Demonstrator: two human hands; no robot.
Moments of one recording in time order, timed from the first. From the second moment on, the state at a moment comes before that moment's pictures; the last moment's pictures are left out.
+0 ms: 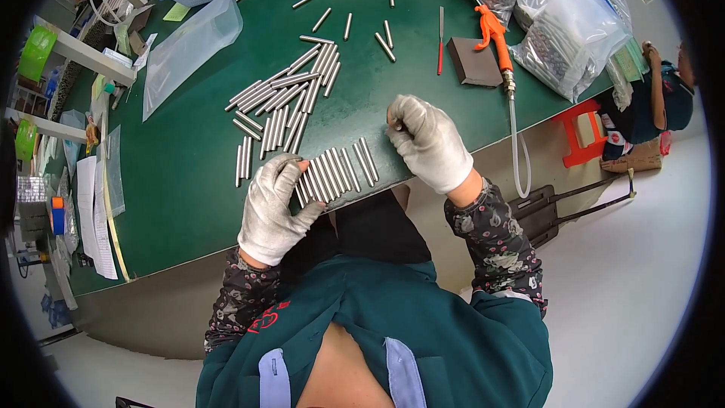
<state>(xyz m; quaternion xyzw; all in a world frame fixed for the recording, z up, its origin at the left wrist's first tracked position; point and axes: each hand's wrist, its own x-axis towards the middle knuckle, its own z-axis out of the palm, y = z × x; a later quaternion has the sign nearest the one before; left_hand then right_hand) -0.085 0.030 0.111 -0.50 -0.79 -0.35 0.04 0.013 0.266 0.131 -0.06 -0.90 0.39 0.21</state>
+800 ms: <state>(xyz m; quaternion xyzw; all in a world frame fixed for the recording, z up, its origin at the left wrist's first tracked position) -0.080 0.031 0.114 -0.49 -0.80 -0.34 0.02 -0.071 0.313 0.144 -0.20 -0.96 0.12 0.16</state>
